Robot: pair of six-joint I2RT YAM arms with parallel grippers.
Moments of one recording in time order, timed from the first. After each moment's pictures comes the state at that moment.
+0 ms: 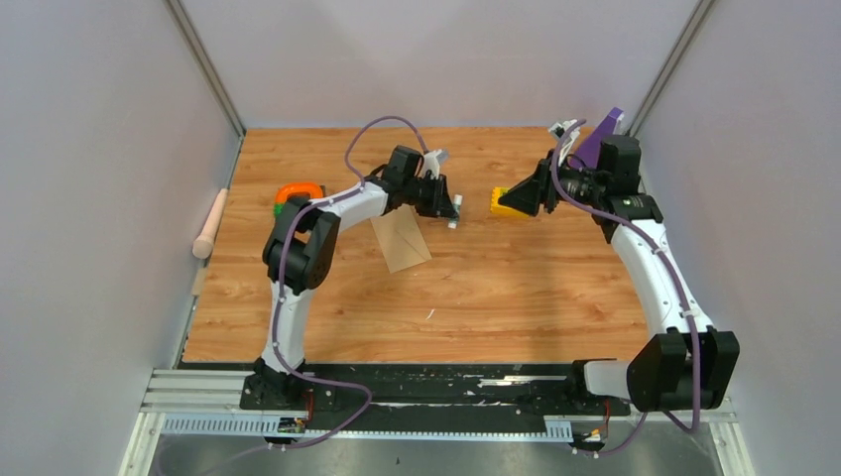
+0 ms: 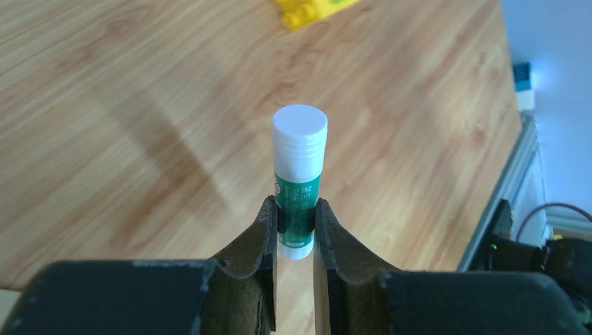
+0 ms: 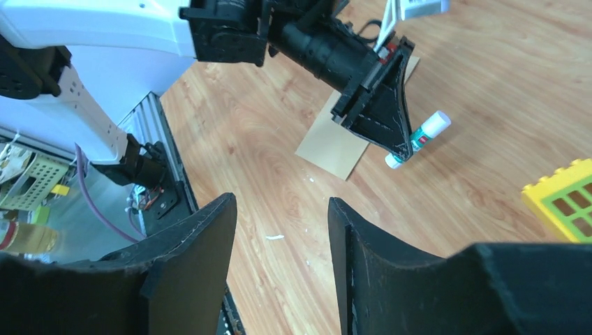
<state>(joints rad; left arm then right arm) -0.52 2.10 1.52 -0.09 0.63 -0.39 0.06 1.29 1.18 -0.33 -1.05 0.10</state>
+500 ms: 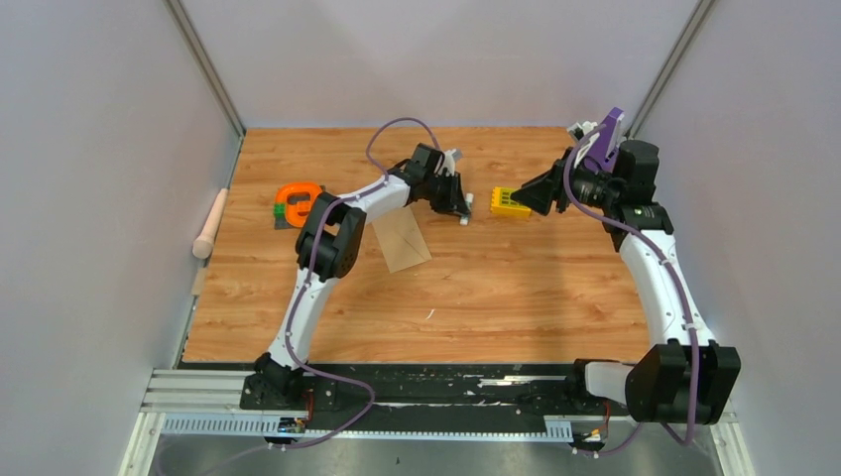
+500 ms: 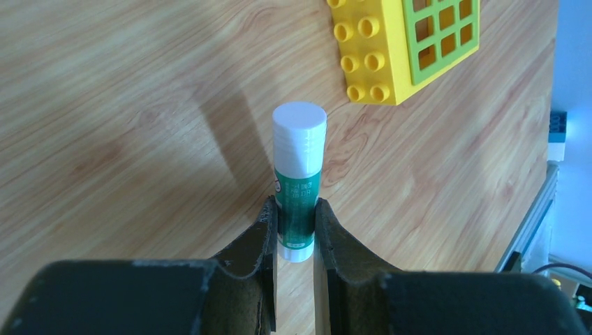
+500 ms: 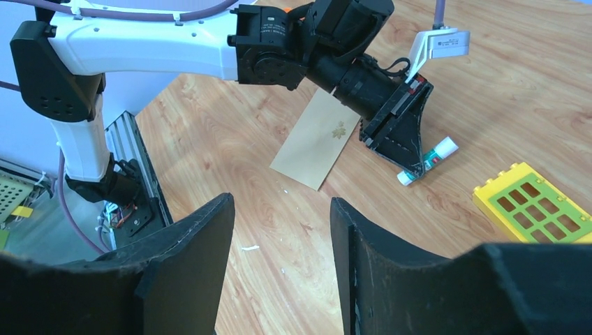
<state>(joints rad) -0.56 2.42 1.90 -0.27 0.53 -0.47 -0.03 1.23 1.12 -0.23 -1.05 0.11</state>
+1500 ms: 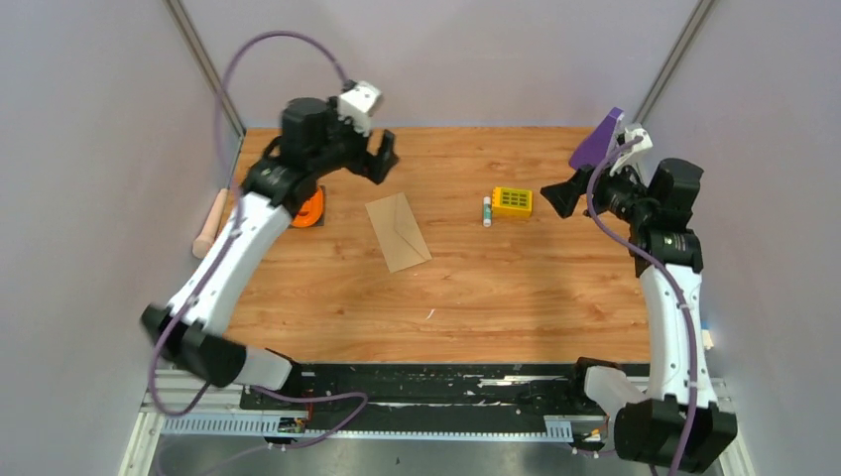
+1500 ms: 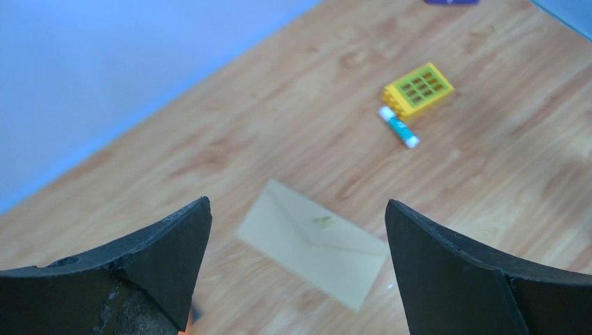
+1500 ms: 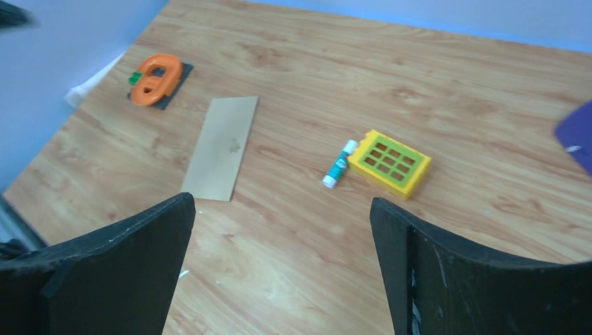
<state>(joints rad) -0.46 1.57 1.64 -0.50 0.25 0.10 -0.17 1.08 1.11 -0.33 -0.81 0.09</state>
